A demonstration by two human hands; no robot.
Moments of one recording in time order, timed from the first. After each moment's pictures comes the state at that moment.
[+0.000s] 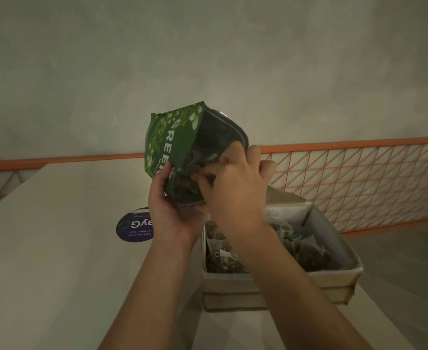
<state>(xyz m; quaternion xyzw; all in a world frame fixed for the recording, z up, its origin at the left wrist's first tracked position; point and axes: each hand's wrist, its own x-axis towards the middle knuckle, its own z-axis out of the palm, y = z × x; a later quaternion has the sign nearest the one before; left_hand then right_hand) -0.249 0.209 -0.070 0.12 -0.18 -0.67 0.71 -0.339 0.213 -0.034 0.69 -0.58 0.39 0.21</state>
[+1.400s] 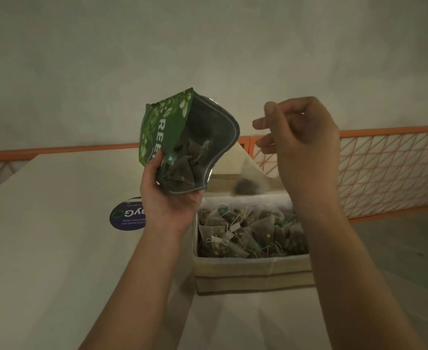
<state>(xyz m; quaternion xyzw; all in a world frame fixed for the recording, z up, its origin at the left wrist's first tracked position) -0.253 0.213 -0.067 0.12 -0.17 -0.67 0.71 -0.418 0.238 0.012 0.59 -0.38 0.68 -0.20</state>
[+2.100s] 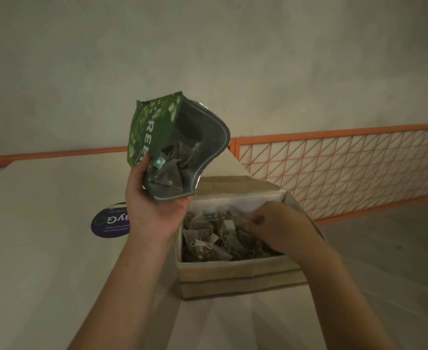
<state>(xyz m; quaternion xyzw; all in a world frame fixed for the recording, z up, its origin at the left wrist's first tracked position) -0.261 0.214 -0.067 0.11 -0.16 -0.69 0.69 -0.470 0.224 -0.082 0.74 -0.66 0.11 -0.11</state>
